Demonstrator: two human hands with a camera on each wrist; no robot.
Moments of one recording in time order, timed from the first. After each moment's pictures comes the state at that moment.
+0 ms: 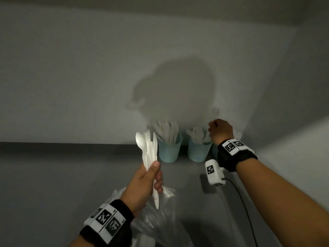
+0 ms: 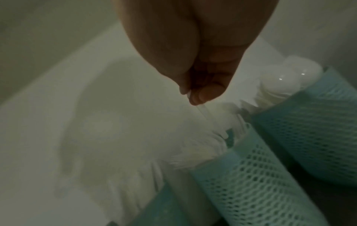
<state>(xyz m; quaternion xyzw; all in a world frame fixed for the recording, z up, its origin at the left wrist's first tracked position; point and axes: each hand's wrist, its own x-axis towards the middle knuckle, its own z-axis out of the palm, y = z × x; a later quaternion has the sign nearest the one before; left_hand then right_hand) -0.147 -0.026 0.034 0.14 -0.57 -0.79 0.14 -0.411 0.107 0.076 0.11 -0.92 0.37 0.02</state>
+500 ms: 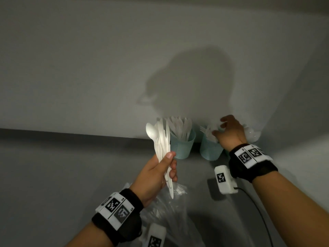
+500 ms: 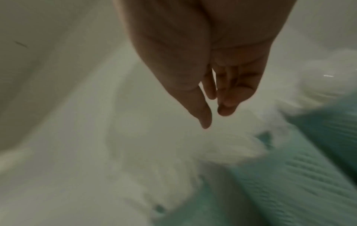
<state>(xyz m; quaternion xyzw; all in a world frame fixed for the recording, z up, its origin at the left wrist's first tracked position) -0.149 -0.031 0.047 0.10 -0.52 -0.84 0.14 -0.367 0.099 0.081 0.19 -0.91 0.37 0.05</state>
